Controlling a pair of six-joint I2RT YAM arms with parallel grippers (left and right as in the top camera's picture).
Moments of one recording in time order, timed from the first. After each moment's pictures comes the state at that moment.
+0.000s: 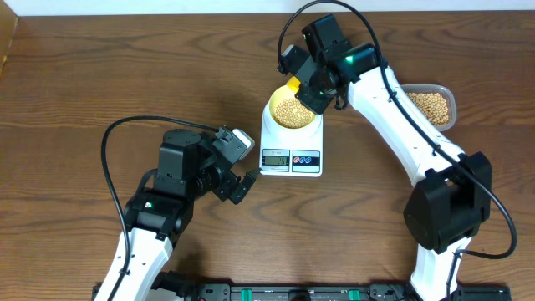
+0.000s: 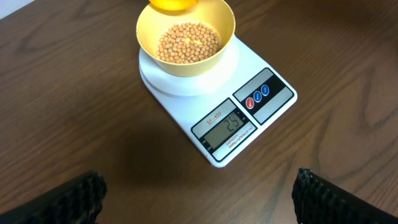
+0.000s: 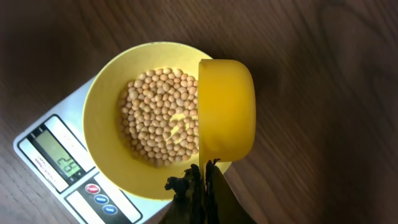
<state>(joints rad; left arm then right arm) -0.26 1.00 0.71 -0.47 0.36 0.38 0.47 2.01 1.83 -0.95 -0.07 -0.46</state>
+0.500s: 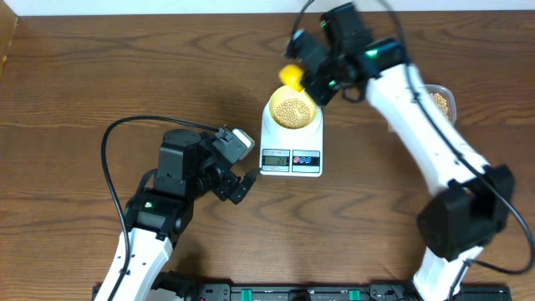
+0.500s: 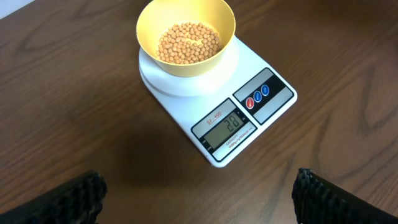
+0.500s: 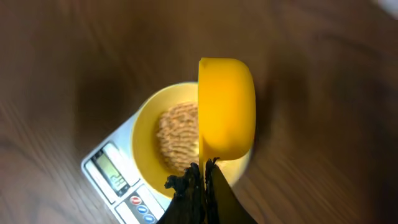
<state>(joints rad) -0.26 1.00 0.71 -0.47 0.36 0.38 0.40 1.93 1.84 -0.93 -0.29 -0.35</state>
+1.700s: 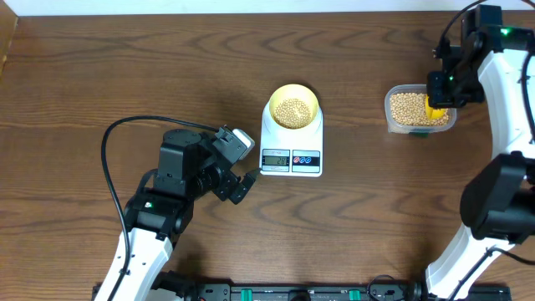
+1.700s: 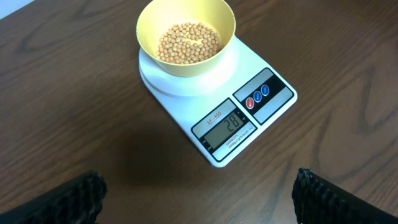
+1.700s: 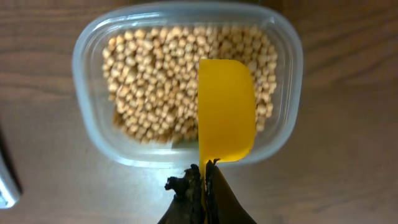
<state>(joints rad) -0.26 1.00 0.71 -0.47 0.36 0.38 -0.12 2.00 1.84 -1.27 -0.02 -0.11</state>
